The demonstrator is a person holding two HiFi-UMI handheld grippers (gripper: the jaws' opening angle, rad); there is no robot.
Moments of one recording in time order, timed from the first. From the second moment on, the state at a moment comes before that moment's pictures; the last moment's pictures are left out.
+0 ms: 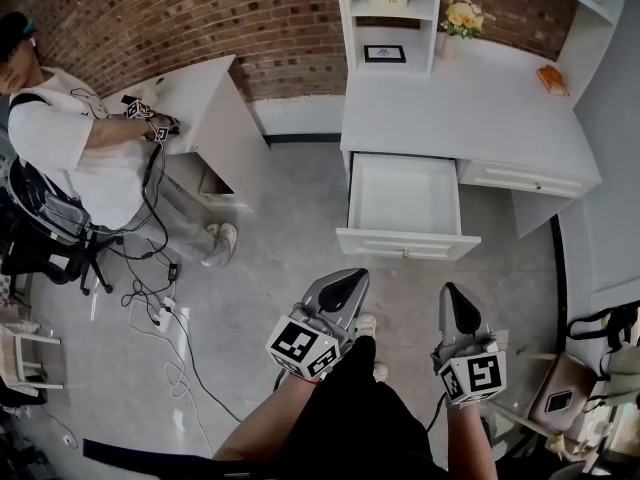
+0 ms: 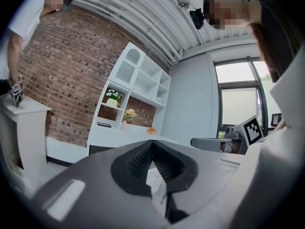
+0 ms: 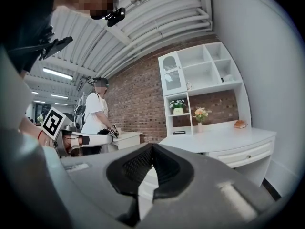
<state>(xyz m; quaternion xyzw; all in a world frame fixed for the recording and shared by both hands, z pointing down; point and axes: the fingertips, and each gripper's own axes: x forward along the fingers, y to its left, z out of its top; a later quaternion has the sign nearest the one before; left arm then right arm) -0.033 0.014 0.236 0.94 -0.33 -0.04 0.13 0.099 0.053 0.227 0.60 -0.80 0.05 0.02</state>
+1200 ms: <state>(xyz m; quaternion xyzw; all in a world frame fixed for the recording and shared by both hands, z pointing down) -0.045 0.038 0.203 0.94 -0.32 -0.03 0.12 0.092 0.082 0.195 0.58 -0.81 0.04 0.02</state>
